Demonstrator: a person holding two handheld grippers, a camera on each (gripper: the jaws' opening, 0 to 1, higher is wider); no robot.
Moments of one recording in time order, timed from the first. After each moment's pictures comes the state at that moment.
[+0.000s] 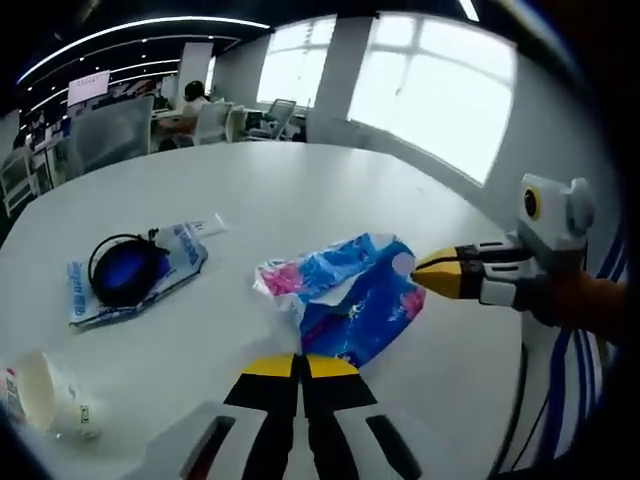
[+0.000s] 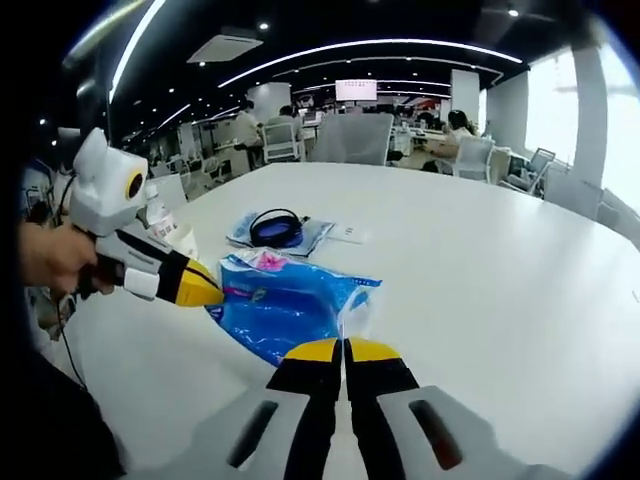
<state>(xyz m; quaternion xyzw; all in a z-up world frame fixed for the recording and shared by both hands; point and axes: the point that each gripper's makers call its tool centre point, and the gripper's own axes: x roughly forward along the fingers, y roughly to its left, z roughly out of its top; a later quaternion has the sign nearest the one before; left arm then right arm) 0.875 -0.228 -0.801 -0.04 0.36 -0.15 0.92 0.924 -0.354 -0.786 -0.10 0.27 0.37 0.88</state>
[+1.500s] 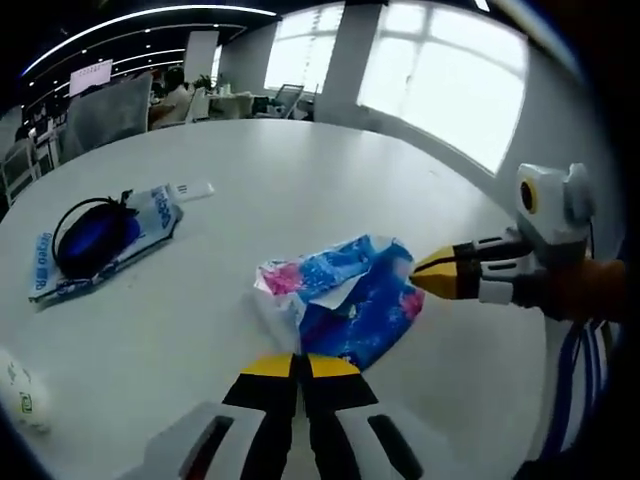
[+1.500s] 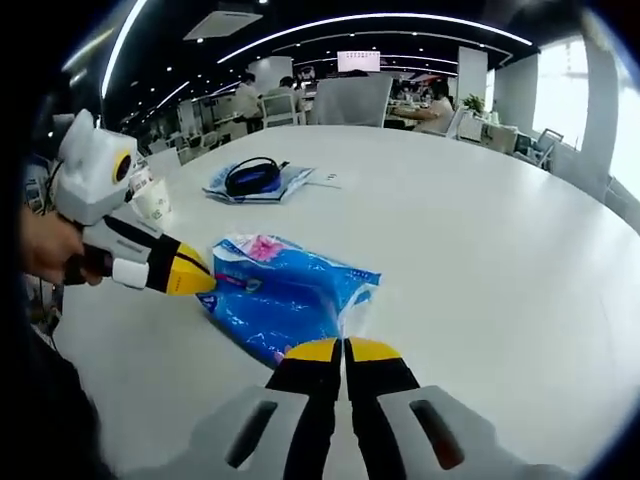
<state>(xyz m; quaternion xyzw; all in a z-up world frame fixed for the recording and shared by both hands) 0.889 -0.248 -0.865 -0.03 0.39 -0.14 0.91 0.941 -0.376 -0.862 -0.12 0.32 0.37 0.86</state>
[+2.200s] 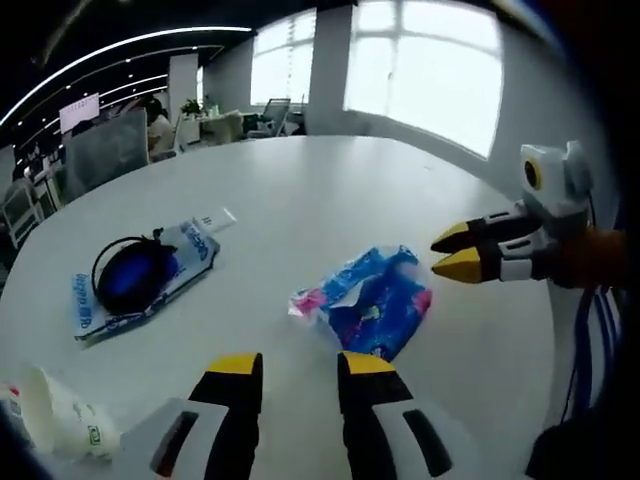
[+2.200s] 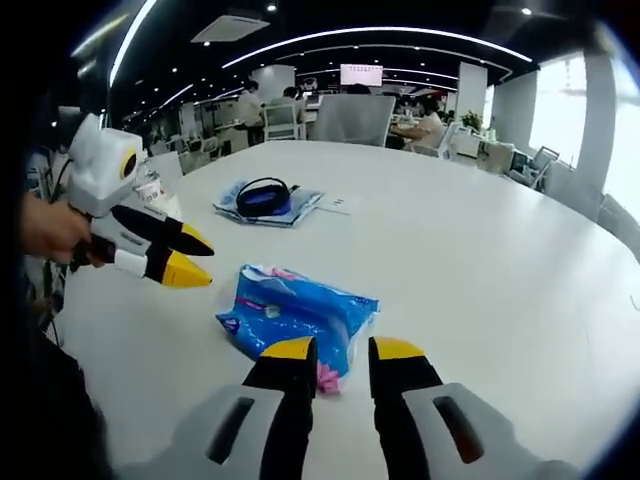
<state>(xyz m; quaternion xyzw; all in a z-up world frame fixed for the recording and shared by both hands) 0.884 -0.196 -0.825 0.03 0.35 -0.14 0.92 0.926 -0.365 -0.812 -0.13 0.28 0.37 0.88</state>
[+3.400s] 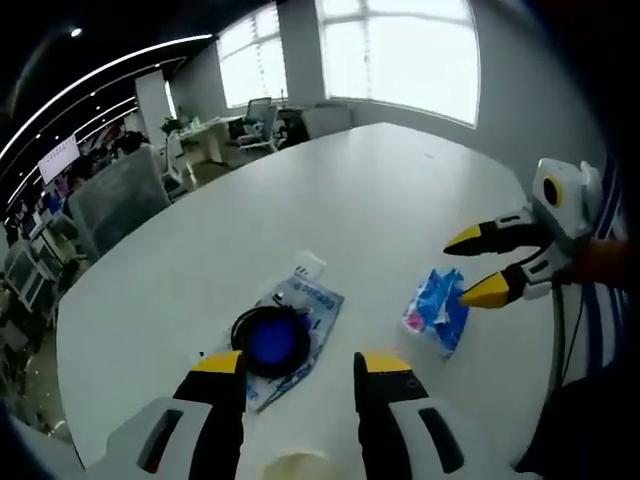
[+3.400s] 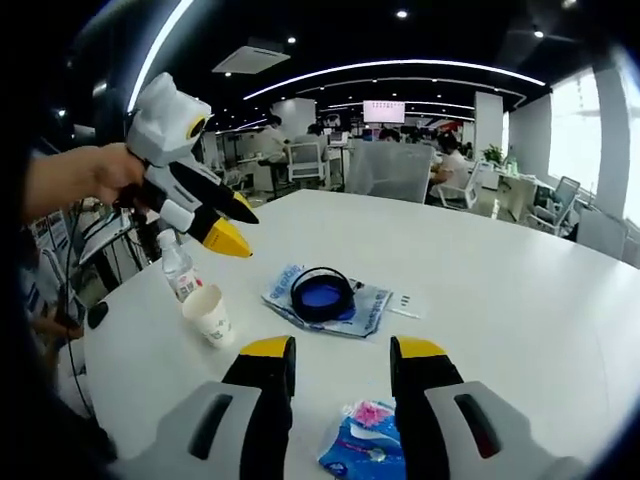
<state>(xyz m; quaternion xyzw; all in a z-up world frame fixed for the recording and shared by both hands) 0.932 -0.055 -0.708 0.13 0.38 -0.17 0.90 0.935 -0.214 -0.720 -0.09 0.23 0.42 0.87</state>
